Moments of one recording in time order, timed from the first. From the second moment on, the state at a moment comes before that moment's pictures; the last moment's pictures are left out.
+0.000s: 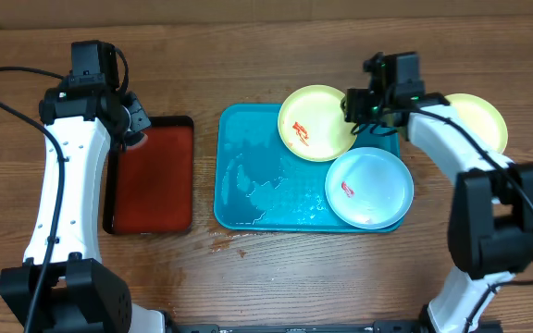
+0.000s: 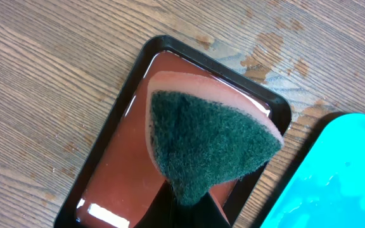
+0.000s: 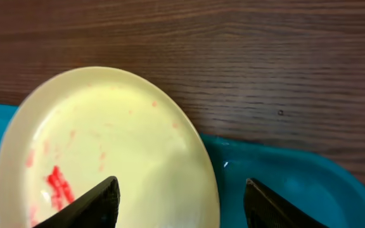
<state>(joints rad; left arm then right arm) 0.09 1.66 1.53 -1.05 -0.14 -0.42 0.16 1.96 1.34 -0.33 -0.19 0.16</state>
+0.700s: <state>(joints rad) 0.09 1.66 1.53 -1.05 -0.14 -0.42 0.25 2.06 1.34 -0.26 -0.12 -0.17</state>
